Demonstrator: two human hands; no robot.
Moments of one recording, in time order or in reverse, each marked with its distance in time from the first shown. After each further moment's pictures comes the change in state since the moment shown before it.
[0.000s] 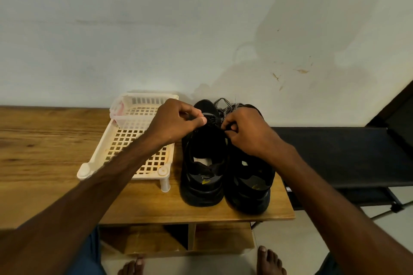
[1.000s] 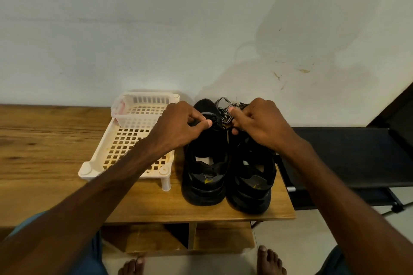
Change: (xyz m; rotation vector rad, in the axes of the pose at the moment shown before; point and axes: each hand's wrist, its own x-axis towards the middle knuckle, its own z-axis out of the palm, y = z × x) left_hand -0.001 -0.005 0.008 0.151 -0.005 0.168; right_hand -0.007 0.003 -0.022 0.152 0.093 0.114
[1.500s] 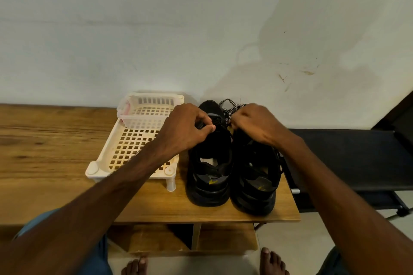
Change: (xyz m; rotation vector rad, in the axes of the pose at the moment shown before) left_hand -0.002 0.003 0.001 0.094 0.016 0.028; right_hand 0.016 -0.006 0.009 -0.042 -0.151 0.046
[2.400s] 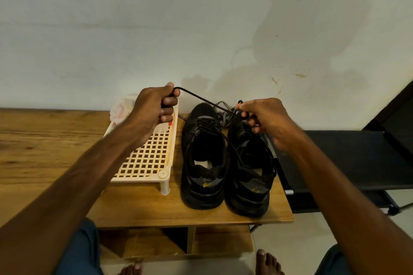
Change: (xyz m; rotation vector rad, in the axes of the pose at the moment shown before) left_hand 0.008 -0.003 -0.054 -1.014 0.027 -0.414; right_hand -0.006 0.018 -0.016 0.842 0.197 0.226
